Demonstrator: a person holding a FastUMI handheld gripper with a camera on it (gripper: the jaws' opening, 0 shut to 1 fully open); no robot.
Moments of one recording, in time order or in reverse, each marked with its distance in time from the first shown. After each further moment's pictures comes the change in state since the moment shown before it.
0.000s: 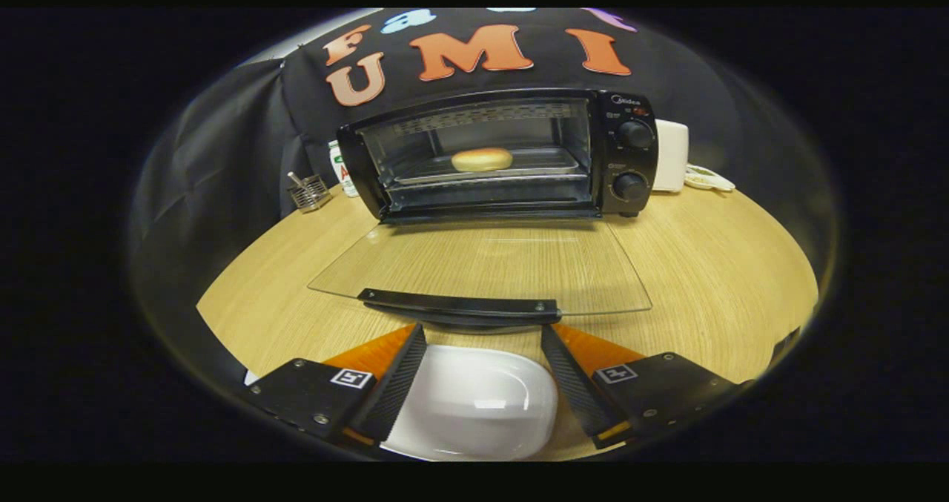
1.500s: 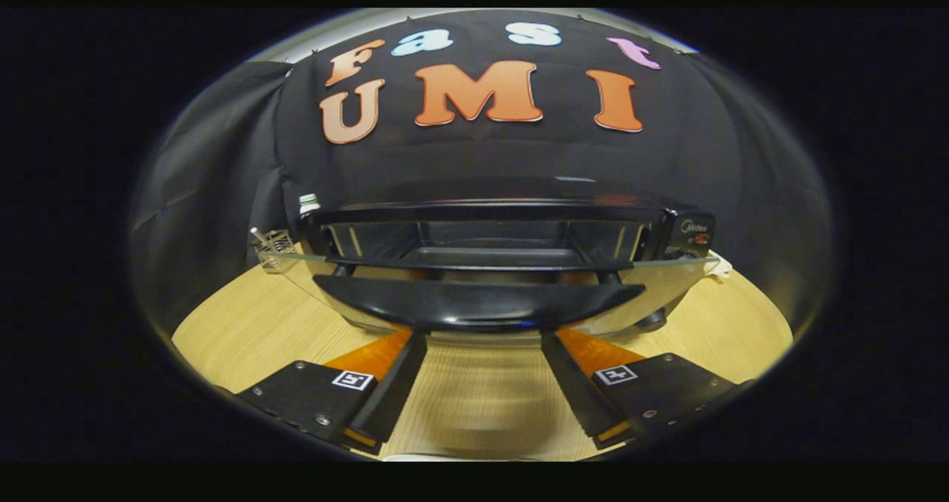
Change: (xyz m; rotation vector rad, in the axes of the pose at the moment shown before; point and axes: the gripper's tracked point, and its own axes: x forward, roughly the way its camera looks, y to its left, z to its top) arm 0.052 0.003 0.156 -0.050 -0.303 -0.160
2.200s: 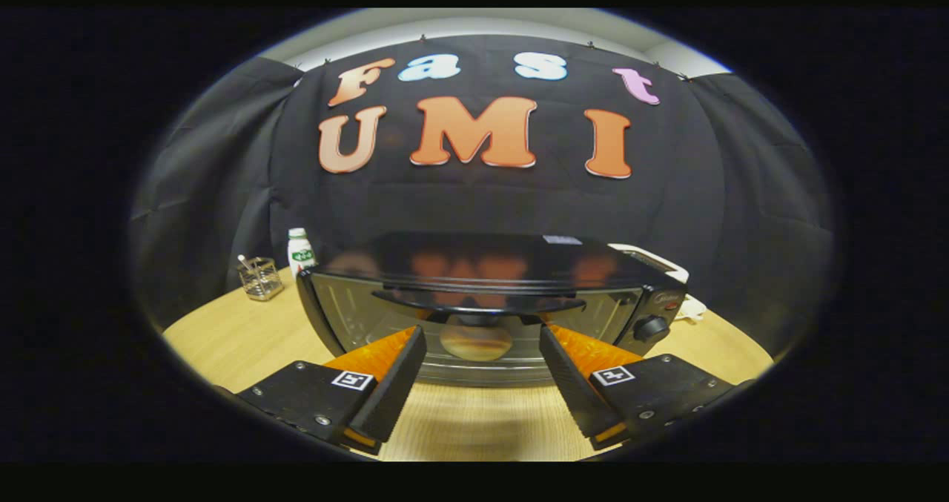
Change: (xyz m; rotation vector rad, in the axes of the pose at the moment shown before) arm -0.035 0.008 0.063 -0.019 -0.173 -0.026
